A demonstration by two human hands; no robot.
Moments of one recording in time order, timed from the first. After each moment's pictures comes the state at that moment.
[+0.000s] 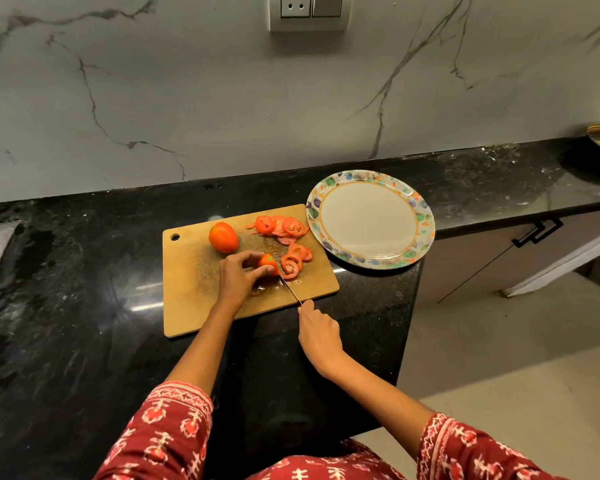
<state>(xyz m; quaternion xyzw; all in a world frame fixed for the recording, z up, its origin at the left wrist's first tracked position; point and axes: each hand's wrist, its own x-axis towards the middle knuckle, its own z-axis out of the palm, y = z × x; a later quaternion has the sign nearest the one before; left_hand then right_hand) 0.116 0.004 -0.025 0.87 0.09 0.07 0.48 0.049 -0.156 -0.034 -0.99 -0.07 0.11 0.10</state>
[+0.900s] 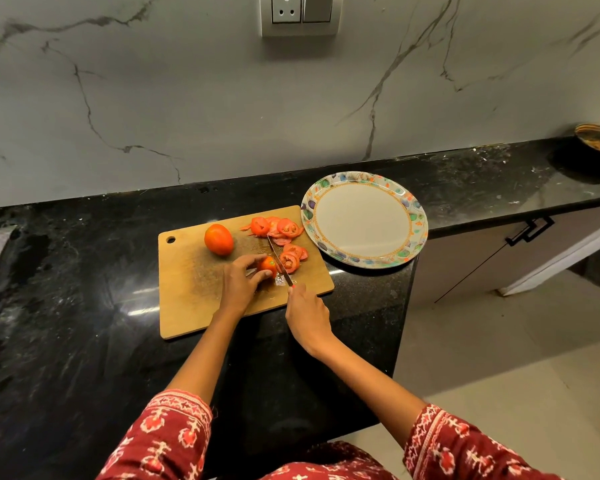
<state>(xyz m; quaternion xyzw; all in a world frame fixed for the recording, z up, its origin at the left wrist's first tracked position) 0.108 -0.006 -0.032 0.89 0.04 0.10 0.45 0.063 -0.143 -0.004 -0.97 -0.03 0.10 0.23</state>
